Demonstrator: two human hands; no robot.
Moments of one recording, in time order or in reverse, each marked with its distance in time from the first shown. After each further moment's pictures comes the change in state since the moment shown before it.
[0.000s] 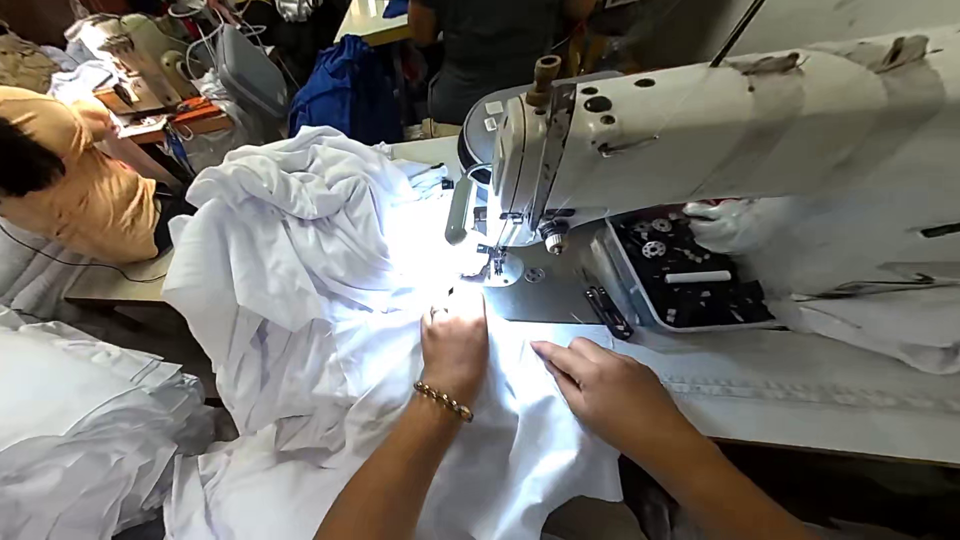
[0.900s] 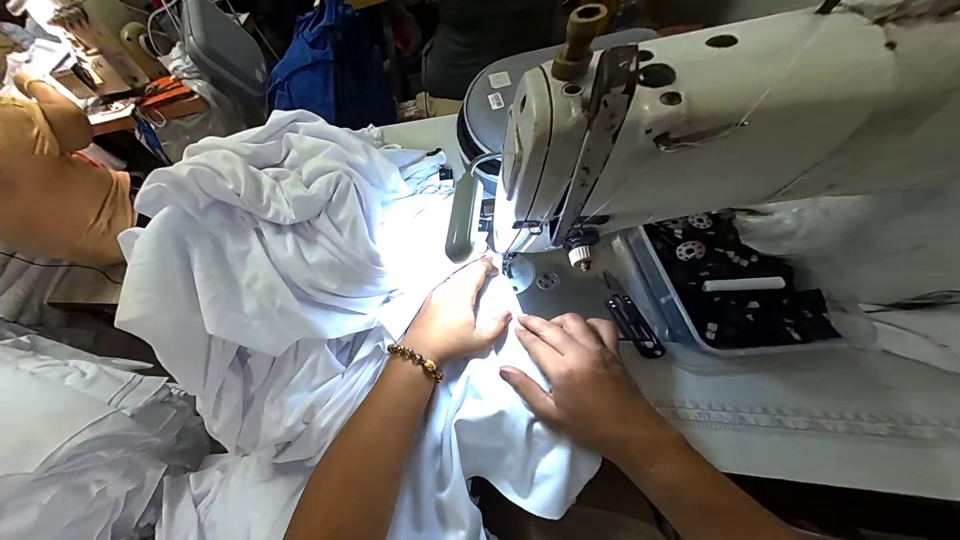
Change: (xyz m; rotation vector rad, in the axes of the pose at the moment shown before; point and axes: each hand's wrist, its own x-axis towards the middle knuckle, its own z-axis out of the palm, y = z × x) left_hand 0.069 -0.050 0.031 -0.625 -0.186 0.336; right_hand 0.044 -0.005 0.030 -0.009 0.073 -0.115
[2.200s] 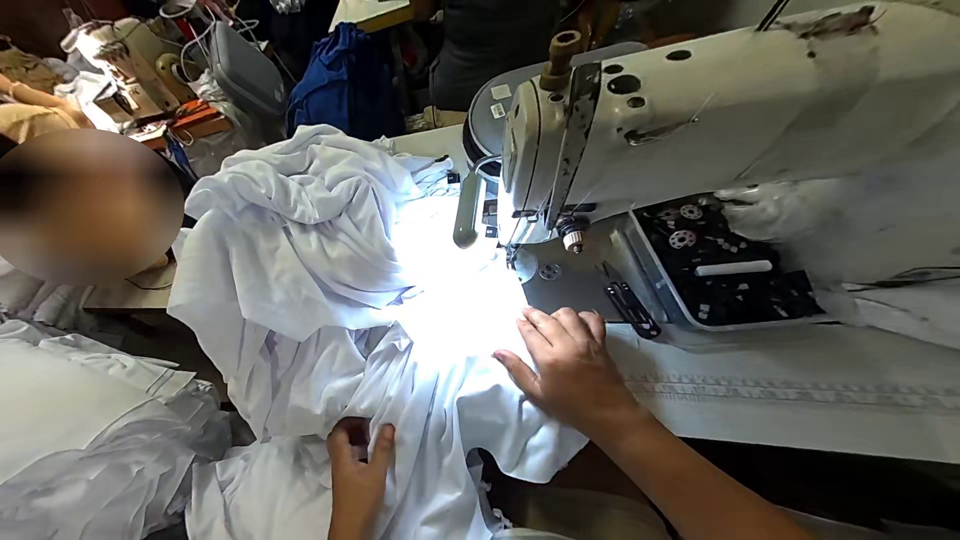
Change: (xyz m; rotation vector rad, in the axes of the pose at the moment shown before) left_hand -0.255 0.005 0.025 -0.241 0.609 -0.805; right_hand -0.007 -0.015 0.014 -0.085 0.073 0.020
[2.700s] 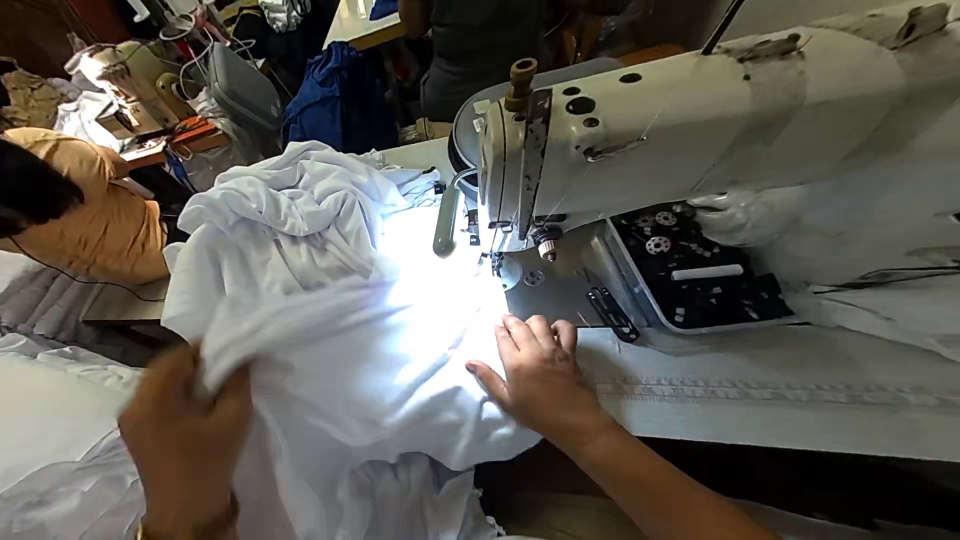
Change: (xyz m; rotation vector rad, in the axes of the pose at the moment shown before) left_hand 0.072 0.156 -0.112 0.606 0.334 0.586; right_hand 0.006 -0.020 -0.004 0.015 -0.038 0.073
